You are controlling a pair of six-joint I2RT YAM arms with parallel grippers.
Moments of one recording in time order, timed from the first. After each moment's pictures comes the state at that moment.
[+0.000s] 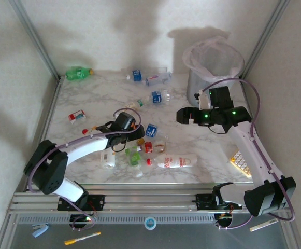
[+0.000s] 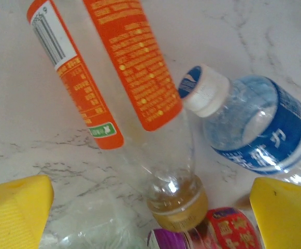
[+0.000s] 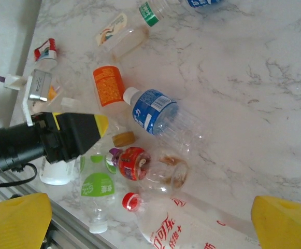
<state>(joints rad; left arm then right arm) -0.60 1.52 0.88 -0.31 -0.10 -0.84 0.30 1.23 1.26 -0.92 -0.45 0.27</state>
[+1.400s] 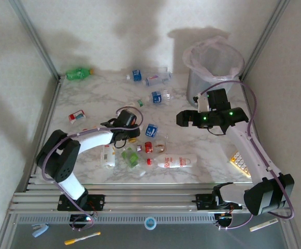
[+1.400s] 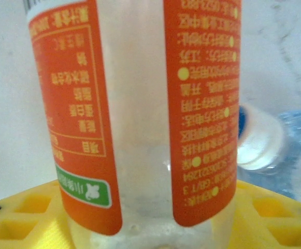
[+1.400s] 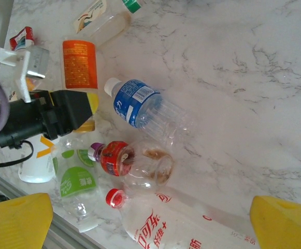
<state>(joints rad) -0.55 1.65 0.92 -0.24 -0.11 -0.71 0.31 1.25 1.22 -0.91 -0.42 0.25</state>
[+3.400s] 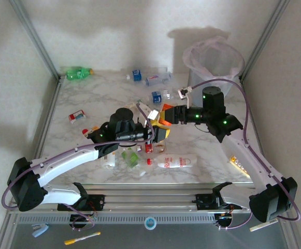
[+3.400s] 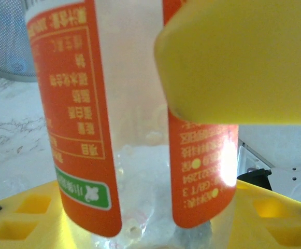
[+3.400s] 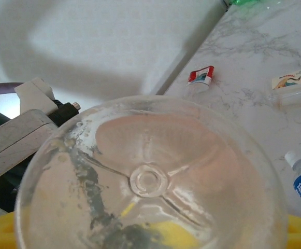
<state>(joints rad) -0.83 1.27 0.97 0.02 0.36 -0.38 0.45 1.18 1.12 -0.35 -0.86 0.46</state>
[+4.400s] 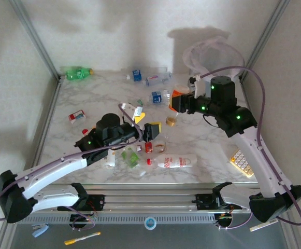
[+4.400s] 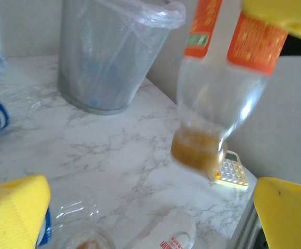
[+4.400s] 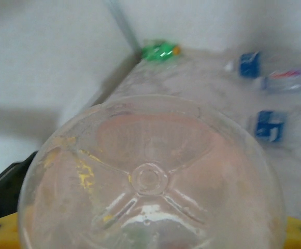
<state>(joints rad) -0.82 1.09 0.87 0.05 0.06 -0.41 0.45 1.18 1.42 -0.65 -0.41 0.22</state>
